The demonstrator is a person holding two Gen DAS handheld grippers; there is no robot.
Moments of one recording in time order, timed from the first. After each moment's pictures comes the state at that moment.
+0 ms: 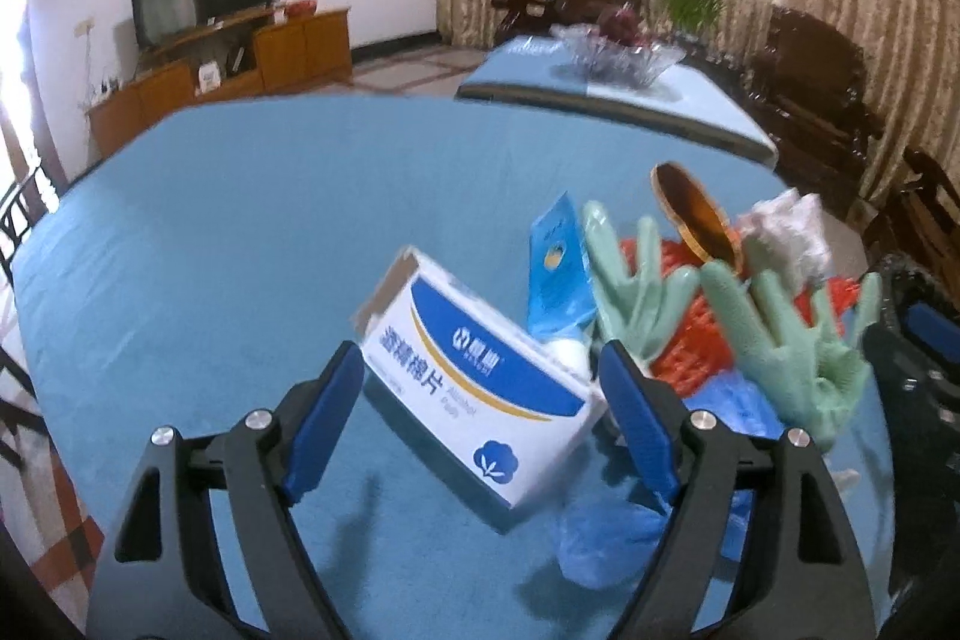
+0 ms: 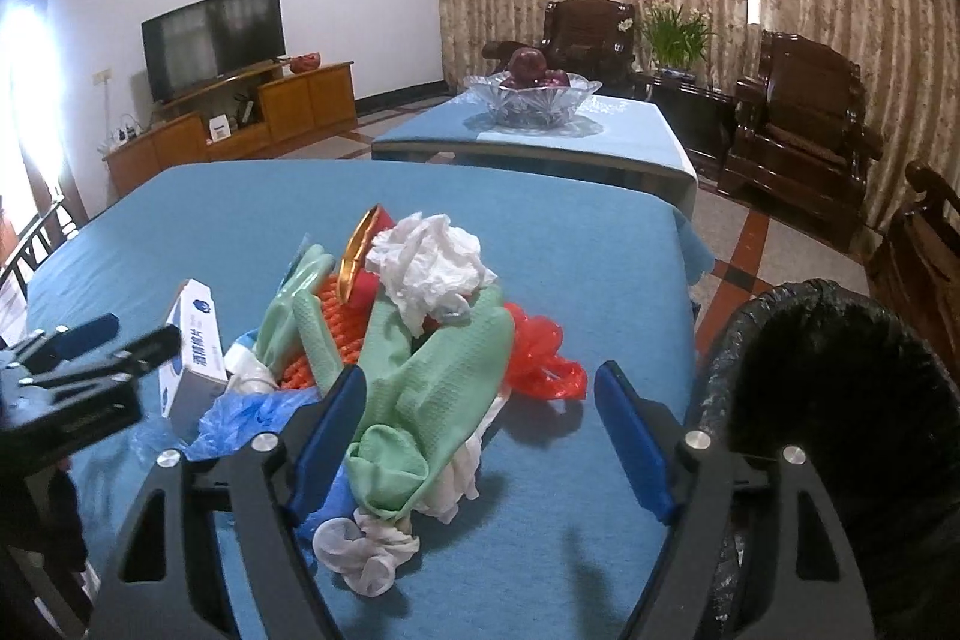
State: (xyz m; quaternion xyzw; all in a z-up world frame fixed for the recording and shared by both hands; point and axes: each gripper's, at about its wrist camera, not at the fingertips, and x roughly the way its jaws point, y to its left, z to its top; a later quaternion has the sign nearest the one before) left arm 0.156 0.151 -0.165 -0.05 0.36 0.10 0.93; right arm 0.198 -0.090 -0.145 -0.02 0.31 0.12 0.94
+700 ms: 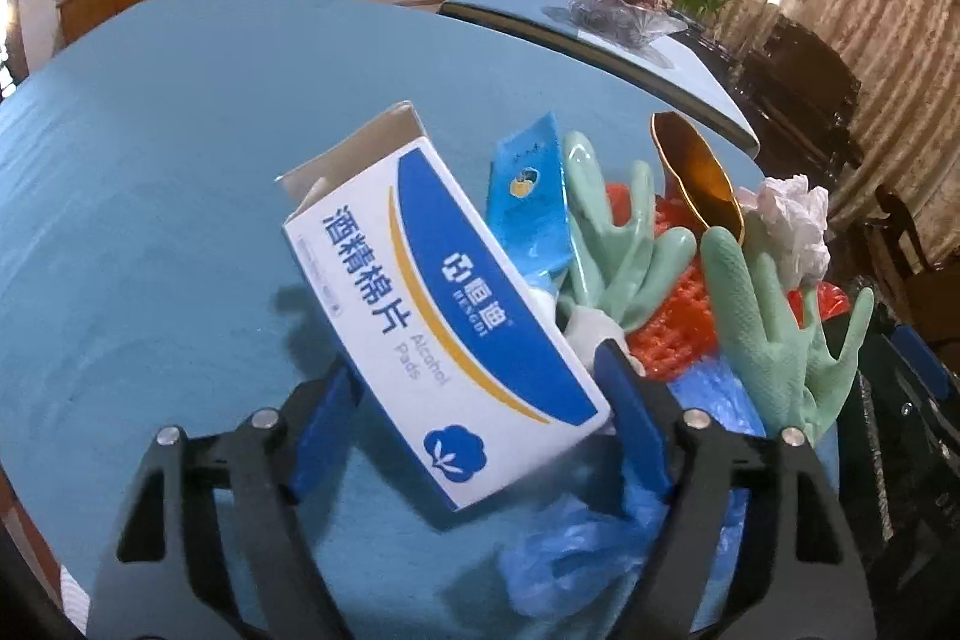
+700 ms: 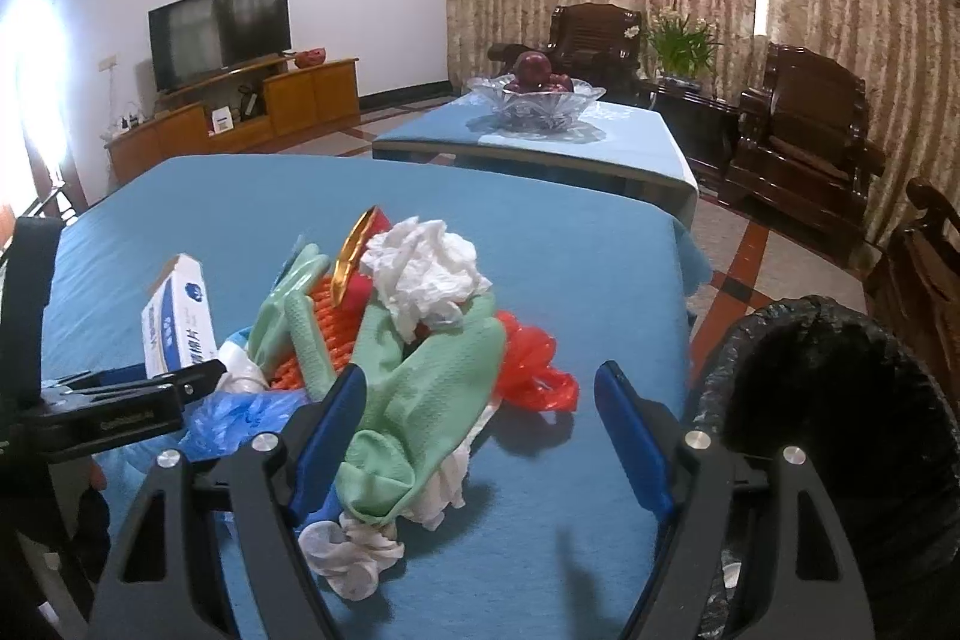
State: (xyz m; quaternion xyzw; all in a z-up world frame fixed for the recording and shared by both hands) left arm 0.178 0.155 -0.198 -0.14 0.42 0.04 0.90; right arm 0.203 -0.090 -0.147 -0.03 0.31 0.12 0.94
